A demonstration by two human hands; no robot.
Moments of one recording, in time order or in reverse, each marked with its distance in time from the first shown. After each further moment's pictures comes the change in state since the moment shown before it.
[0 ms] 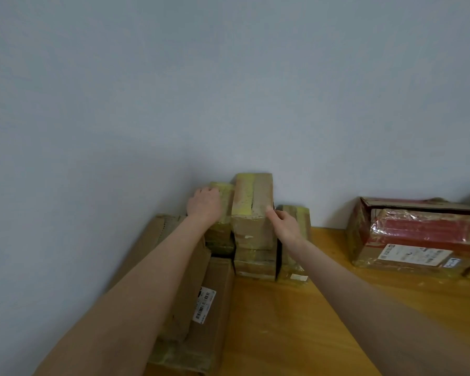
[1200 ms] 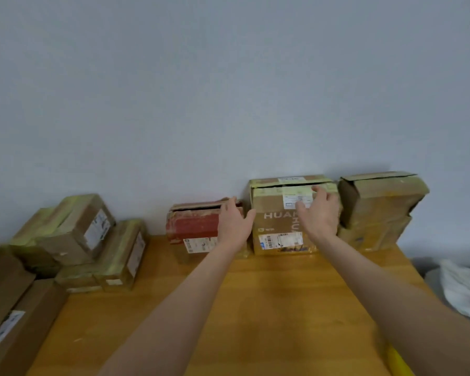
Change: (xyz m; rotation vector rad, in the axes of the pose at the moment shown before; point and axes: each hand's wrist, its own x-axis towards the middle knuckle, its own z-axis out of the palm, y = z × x) left_hand -0.165 0.545 0.039 -0.865 0.057 0.087; right_hand -0.108 0.132 -0.526 -0.393 0.717 -0.088
